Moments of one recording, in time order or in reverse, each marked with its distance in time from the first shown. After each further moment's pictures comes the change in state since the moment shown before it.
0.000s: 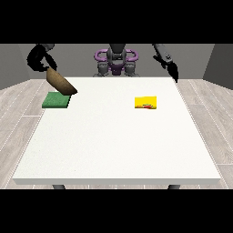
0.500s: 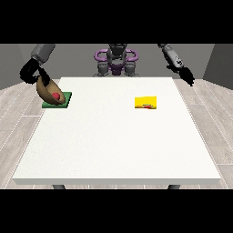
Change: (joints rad) left arm -0.016 0.174 0.168 0.037 0.134 -0.088 -0.185; right arm 0.024 -0.012 -0.135 0.074 0.016 -0.149 -0.173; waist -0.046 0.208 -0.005
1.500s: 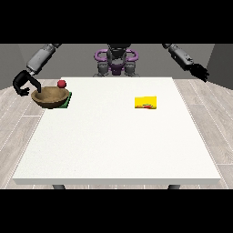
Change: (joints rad) left arm 0.039 0.140 0.122 -0.143 0.168 -0.133 0.022; right arm -0.086 0.012 -0.391 0.316 -0.311 0.018 -0.140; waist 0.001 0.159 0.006
